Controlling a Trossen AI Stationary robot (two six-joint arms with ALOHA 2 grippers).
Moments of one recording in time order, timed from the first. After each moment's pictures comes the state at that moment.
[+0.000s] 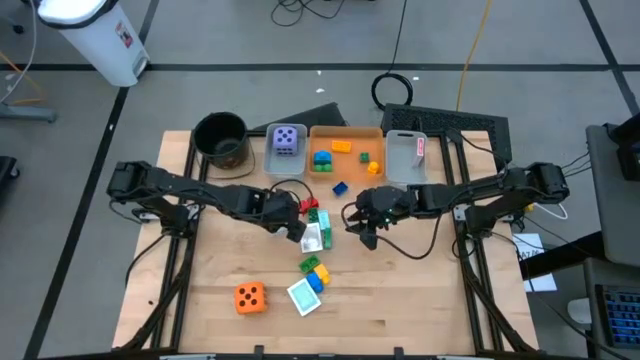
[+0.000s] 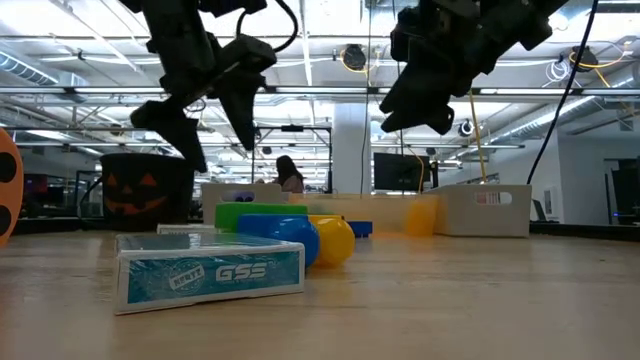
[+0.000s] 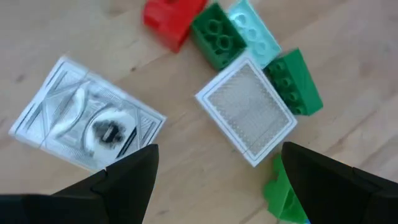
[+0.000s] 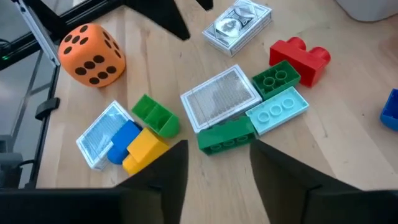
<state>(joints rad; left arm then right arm) -0.08 1.54 1.06 -0.66 -0.11 -1.10 0.03 1.36 0.81 -0.08 -0.06 0.44</state>
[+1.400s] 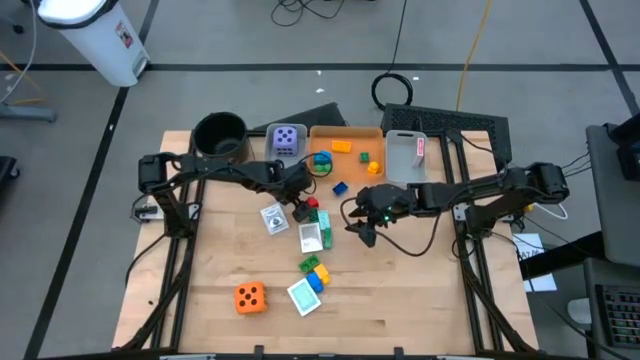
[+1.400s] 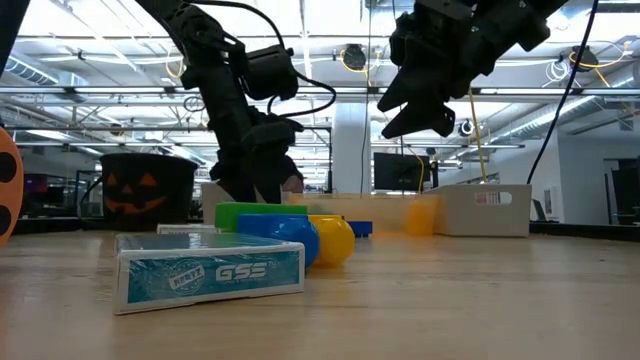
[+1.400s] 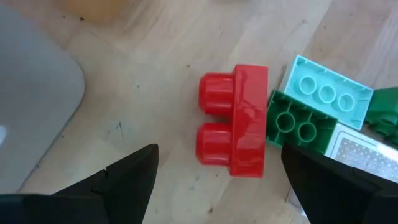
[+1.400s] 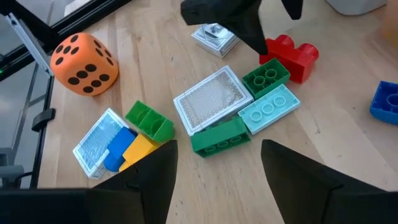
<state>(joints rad) 0.24 1.75 1.06 -0.44 0.04 -0.32 0.01 1.36 0.81 -0.08 -0.05 0.49</state>
